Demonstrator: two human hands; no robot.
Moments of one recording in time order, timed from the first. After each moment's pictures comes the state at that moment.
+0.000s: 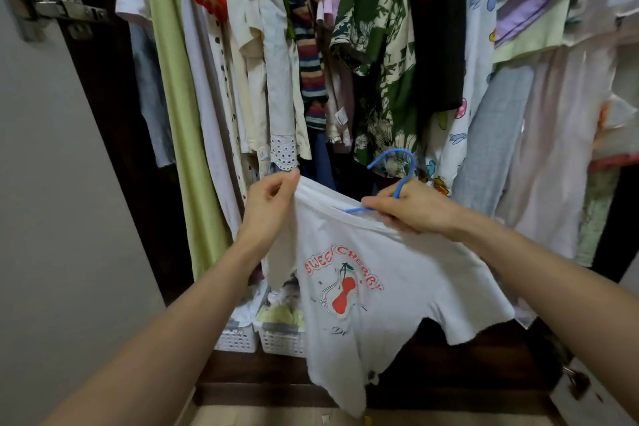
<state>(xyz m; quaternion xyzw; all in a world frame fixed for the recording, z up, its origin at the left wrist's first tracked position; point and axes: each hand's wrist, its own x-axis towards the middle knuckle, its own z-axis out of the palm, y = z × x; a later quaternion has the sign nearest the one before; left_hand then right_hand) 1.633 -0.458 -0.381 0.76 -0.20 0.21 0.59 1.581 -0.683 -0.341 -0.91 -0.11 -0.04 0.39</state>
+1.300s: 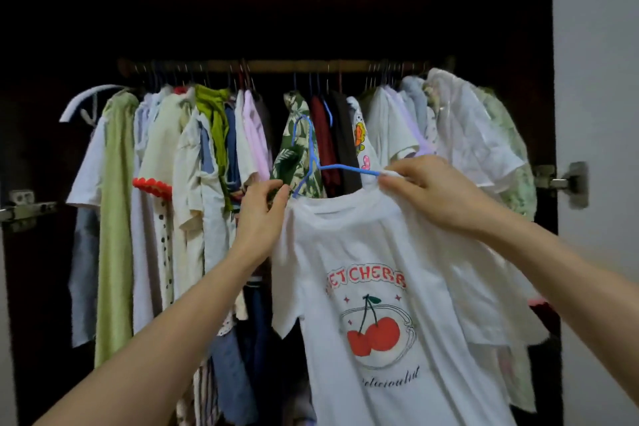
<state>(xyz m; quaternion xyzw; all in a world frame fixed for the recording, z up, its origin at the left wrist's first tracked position) 1.659 -0.556 -0.182 0.74 -0.27 0.38 0.49 1.512 -0.768 -0.135 -0.89 -0.16 -0.40 0.14</state>
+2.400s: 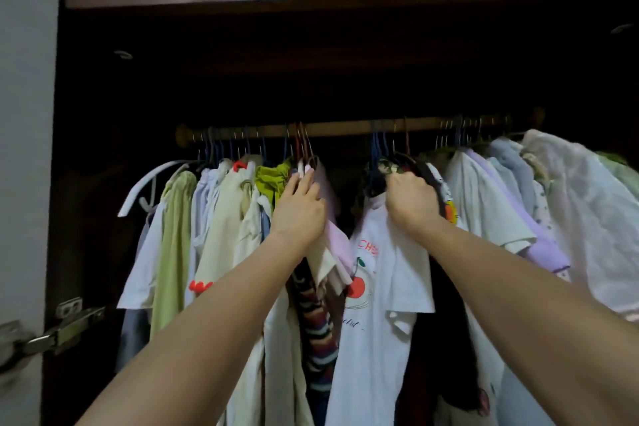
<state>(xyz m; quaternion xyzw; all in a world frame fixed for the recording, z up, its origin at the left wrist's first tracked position) 1.752 -0.521 -0.032 0.86 -0.19 0.45 -0.14 1.722 -0.701 -0.019 -0.87 0.08 -0.48 -0.02</state>
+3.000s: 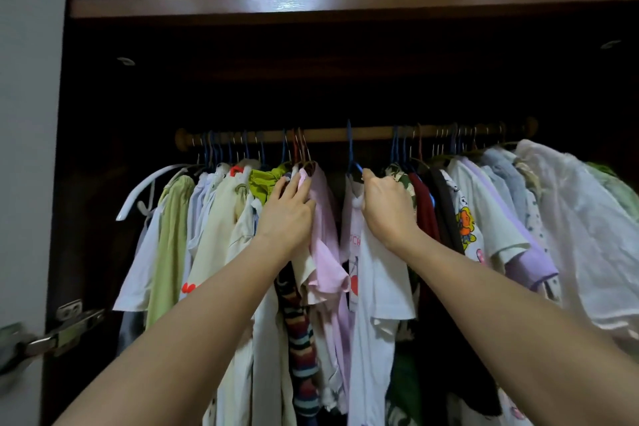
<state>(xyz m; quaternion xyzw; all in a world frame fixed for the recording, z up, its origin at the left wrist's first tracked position) 1.742 -0.505 -0.030 0.85 -0.20 0.47 -0.12 1.711 -0.673 -0.022 -0.83 -0.02 -0.56 0.01</state>
